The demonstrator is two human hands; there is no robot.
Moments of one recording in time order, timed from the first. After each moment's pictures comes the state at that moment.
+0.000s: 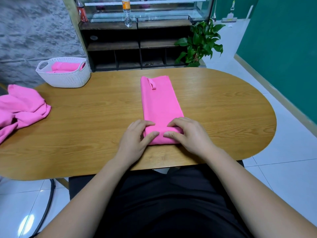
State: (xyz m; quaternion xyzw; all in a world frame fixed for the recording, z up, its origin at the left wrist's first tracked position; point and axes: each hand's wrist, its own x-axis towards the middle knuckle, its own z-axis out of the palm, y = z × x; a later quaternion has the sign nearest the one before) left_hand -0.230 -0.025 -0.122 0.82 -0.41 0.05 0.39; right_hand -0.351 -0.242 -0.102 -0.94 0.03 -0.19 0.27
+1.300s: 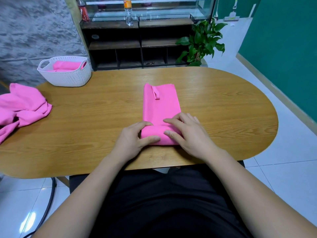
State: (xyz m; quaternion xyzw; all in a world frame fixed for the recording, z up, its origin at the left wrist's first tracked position) left_hand -0.224 -0.016 -0.115 0.83 -0.38 -0.03 0.40; right_hand -0.359 -0.234 -0.091 -0.97 0.01 -0.19 0.17
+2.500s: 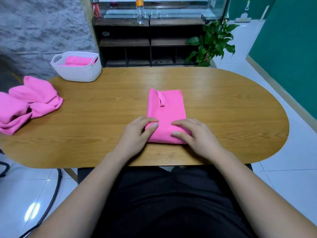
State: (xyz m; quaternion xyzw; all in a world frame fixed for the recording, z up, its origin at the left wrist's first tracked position) left_hand -0.222 -0.005 -0.108 0.83 -0.38 -0.01 0.42; right_hand -0.353 -0.238 -0.103 -0.94 0.00 -0.16 0.28
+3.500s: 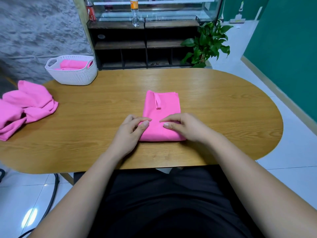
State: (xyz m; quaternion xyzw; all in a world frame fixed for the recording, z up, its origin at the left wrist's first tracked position) left_hand -0.212 -0.005 -0.106 0.82 -0.34 -0.04 0.46; right_hand -0.309 -0.252 -0.087 -0.93 0.00 -0.04 0.37
